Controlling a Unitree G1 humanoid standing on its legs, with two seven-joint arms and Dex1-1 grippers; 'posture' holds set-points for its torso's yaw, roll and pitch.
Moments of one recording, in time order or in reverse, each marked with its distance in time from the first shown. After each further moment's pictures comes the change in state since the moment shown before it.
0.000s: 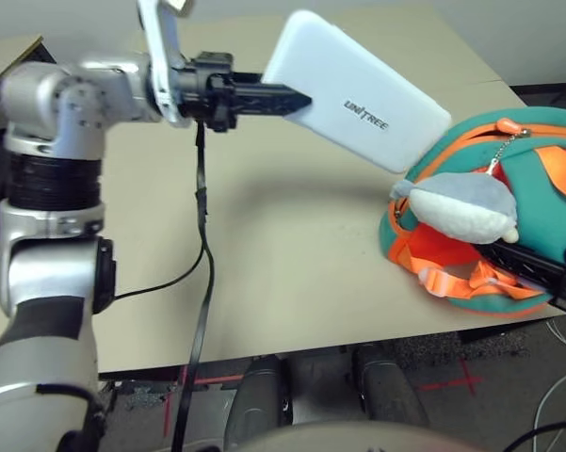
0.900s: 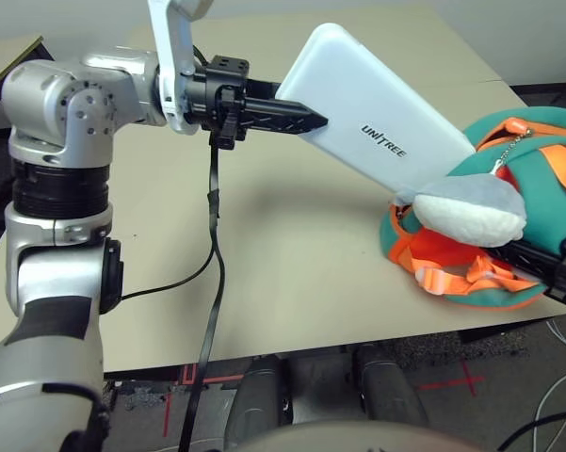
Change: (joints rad) left arm 0.003 0.045 0.070 -0.212 -0.026 0.116 -0.028; right arm -0.061 0.005 0.039 0.050 -0.020 0.035 -0.011
